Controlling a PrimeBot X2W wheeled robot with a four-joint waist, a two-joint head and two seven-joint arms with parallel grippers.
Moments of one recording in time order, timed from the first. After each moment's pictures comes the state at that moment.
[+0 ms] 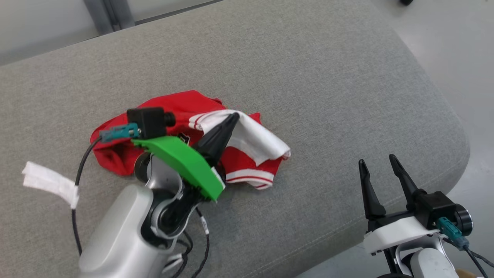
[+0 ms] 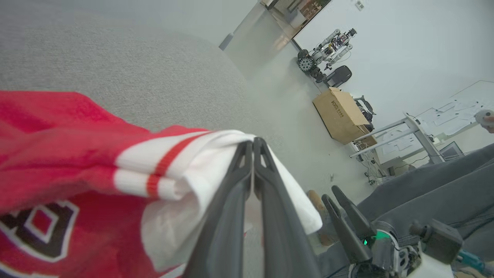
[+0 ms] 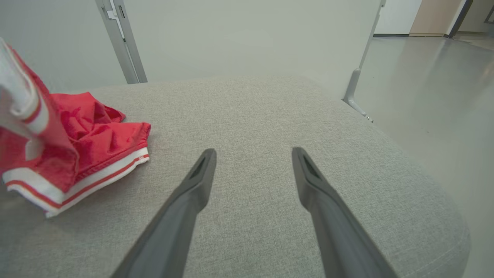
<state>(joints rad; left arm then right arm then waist) -0.43 0.20 -0.51 -0.02 -1.01 0.03 0.29 -0.05 -0.05 0.05 0.12 0.09 0.13 -0.26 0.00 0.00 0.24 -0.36</state>
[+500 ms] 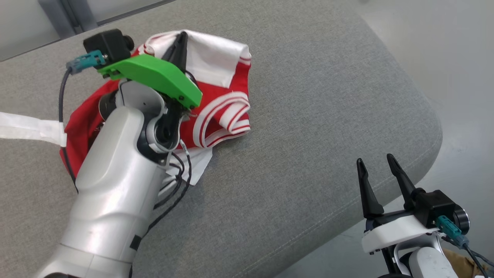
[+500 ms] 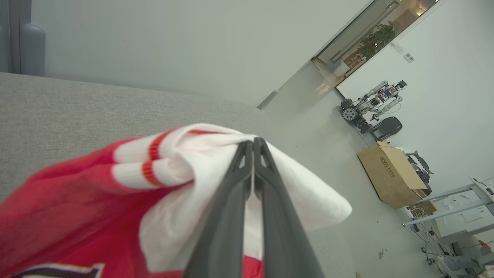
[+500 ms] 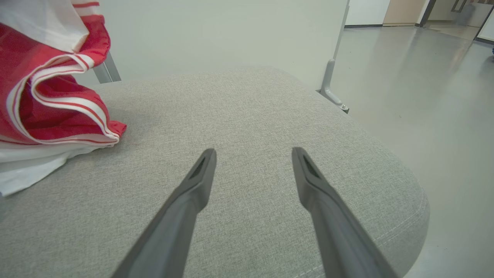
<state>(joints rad) -0.80 0.08 -0.42 0.46 -0.93 0.14 0.10 -0.06 -0.05 0.06 0.13 0.12 0.13 -0.26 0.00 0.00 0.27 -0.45</state>
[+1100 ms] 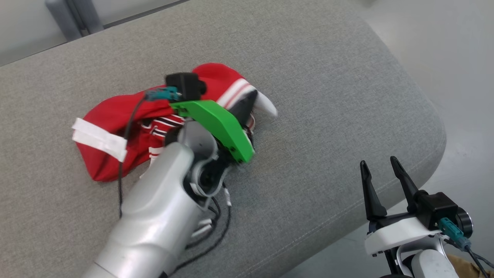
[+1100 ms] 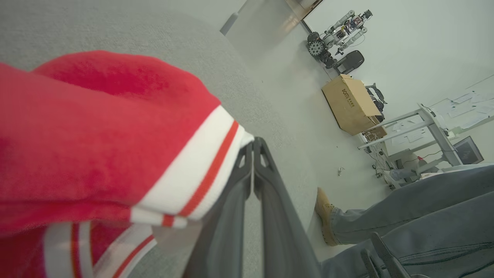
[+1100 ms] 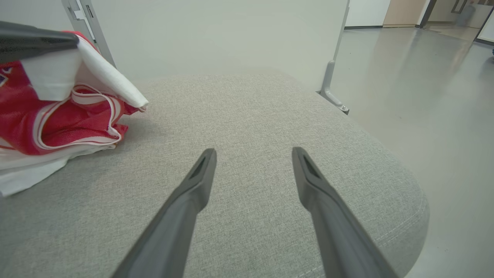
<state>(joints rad) -0.76 0.05 -0.63 0.53 -1.07 0.02 0.15 -0.06 -0.05 0.05 0.14 0.11 0.13 -0.26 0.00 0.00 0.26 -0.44</state>
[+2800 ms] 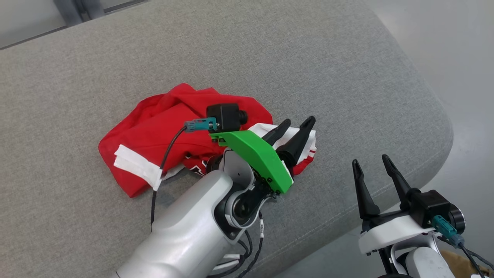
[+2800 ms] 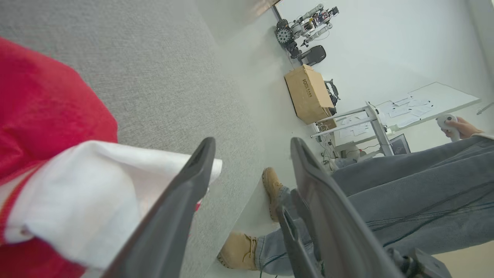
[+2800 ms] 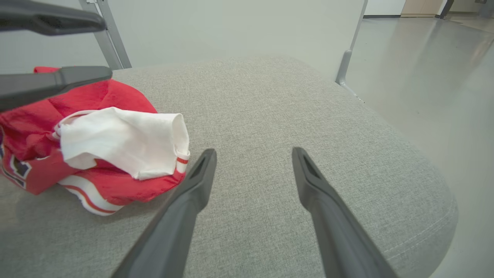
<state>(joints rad) -0.71 0.05 -0.90 0.36 -1.34 0.10 0.03 -0.07 -0.05 0.08 0.14 0.12 0.13 -0.26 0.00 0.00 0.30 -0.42</state>
